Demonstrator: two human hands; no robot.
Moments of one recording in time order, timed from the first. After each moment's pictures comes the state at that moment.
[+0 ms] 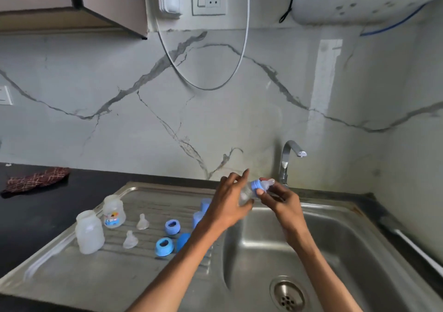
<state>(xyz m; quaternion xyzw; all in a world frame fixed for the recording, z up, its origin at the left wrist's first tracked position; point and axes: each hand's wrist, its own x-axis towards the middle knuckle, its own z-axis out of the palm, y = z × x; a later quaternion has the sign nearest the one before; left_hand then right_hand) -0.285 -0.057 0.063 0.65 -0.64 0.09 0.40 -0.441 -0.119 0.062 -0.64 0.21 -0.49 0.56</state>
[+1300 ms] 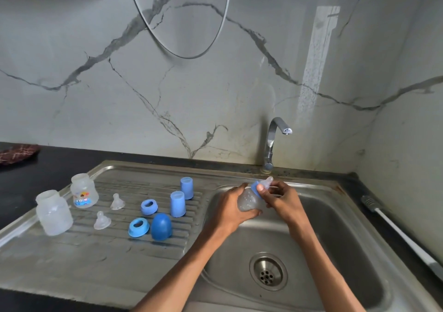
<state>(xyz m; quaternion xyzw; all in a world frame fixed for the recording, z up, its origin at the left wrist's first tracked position) -0.338 -0.091 -0.015 0.66 -0.58 -0.06 0.48 -0.486 -0.156 0.021 -0.66 0.34 -0.43 0.51</state>
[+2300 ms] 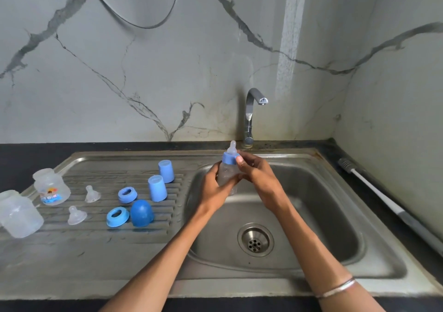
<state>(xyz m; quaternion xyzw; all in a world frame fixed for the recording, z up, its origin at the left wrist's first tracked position) -0.355 -0.095 -0.018 0.58 -0.47 -0.23 0.63 -0.474 -0.161 0.011 -0.65 0.26 -0.40 0.59</state>
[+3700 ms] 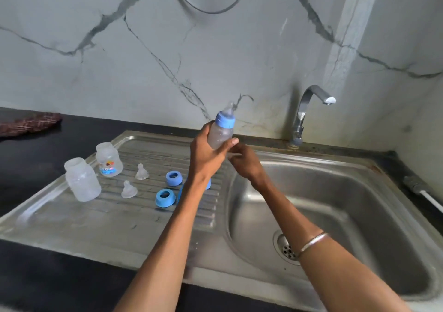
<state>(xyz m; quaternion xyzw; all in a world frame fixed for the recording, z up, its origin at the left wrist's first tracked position) -0.236 -0.062 0.030 0.60 -0.42 -0.03 0.68 -0.328 -0.153 0.009 -0.79 0.30 -0.30 0.45</state>
